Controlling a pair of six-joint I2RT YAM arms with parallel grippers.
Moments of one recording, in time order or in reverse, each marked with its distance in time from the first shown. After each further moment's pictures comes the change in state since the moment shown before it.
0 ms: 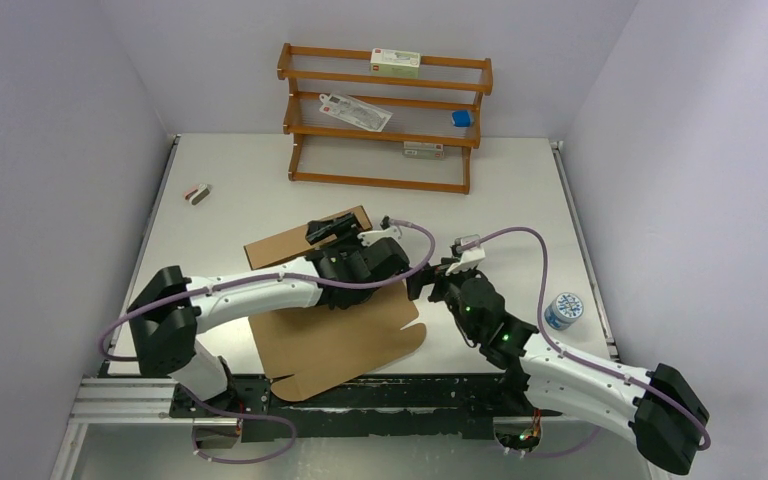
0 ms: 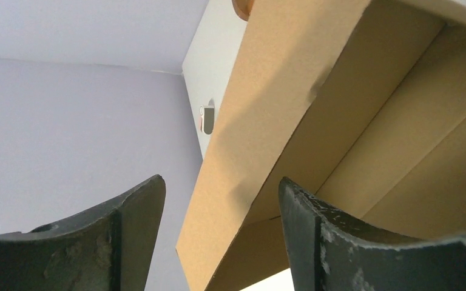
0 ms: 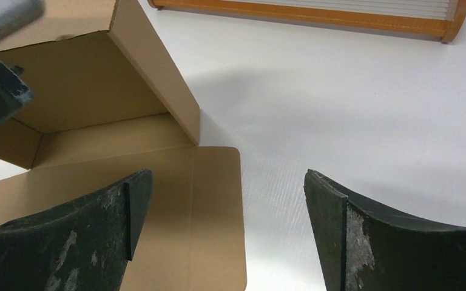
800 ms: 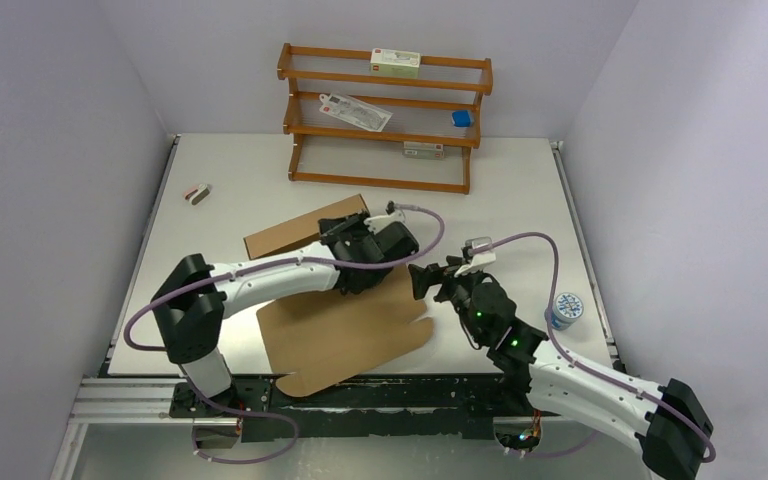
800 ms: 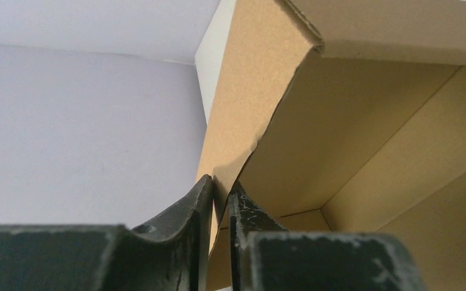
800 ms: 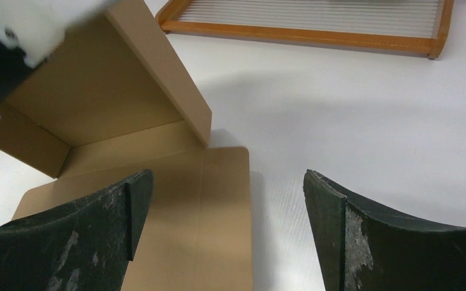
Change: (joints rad) left arm 0.044 0.137 0.123 -0.033 -0.056 -0.016; right arm -0.003 -0.100 -0.017 -0.015 0.011 -0.006
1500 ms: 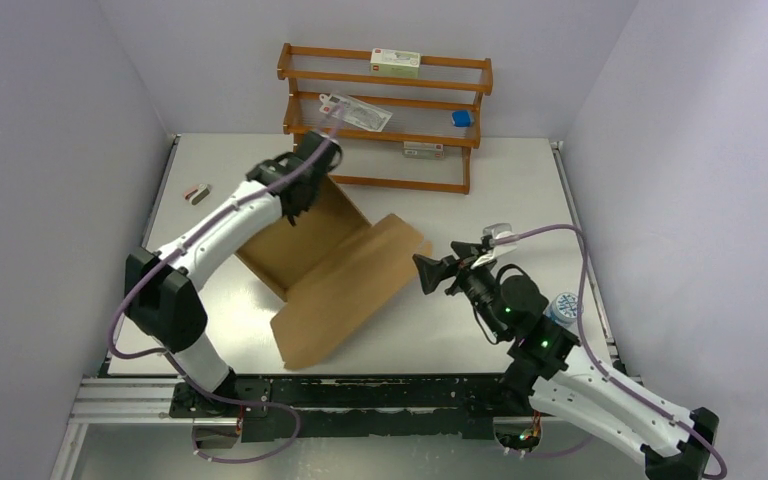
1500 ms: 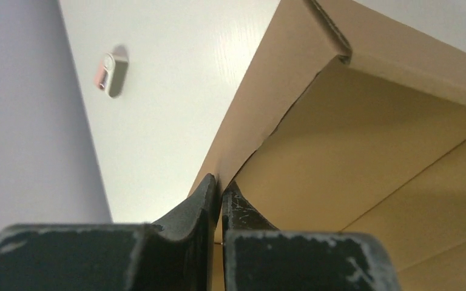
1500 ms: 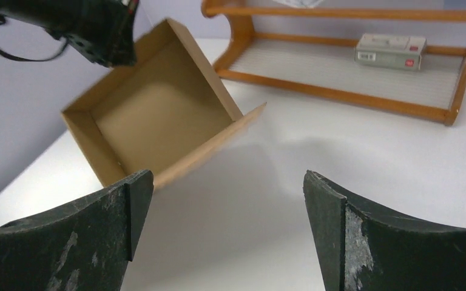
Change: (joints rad) left arm 0.516 -0.042 0.232 -0.152 0.615 -0.161; right arm -0.002 -0.181 0.217 -0.283 -0.114 -0.033
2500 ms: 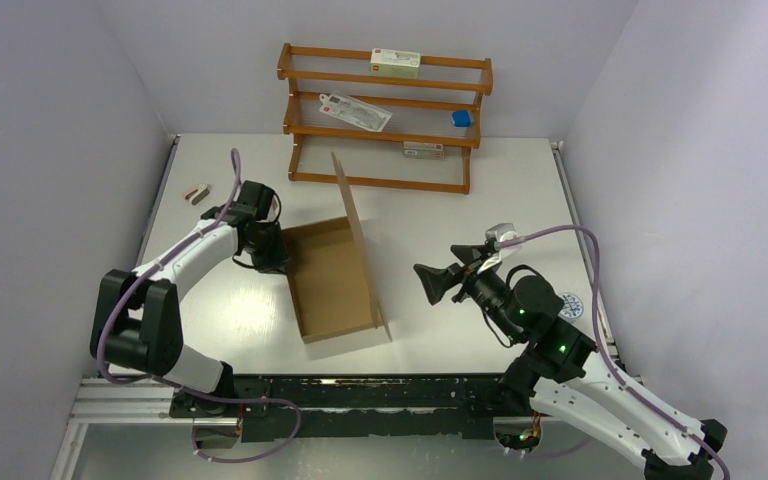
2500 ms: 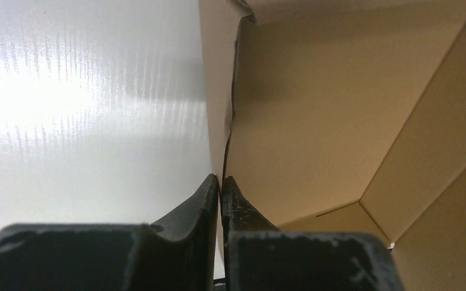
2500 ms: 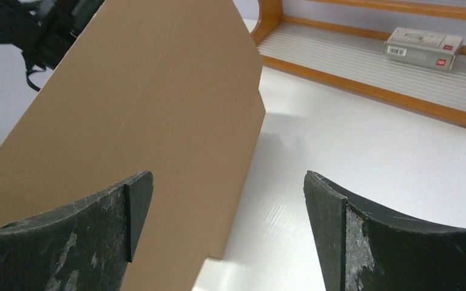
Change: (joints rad) left arm 0.298 -0.186 -0.568 0.113 0.726 -0.586; right arm 0.000 -0.056 0.075 -0.158 -0.120 -0.026
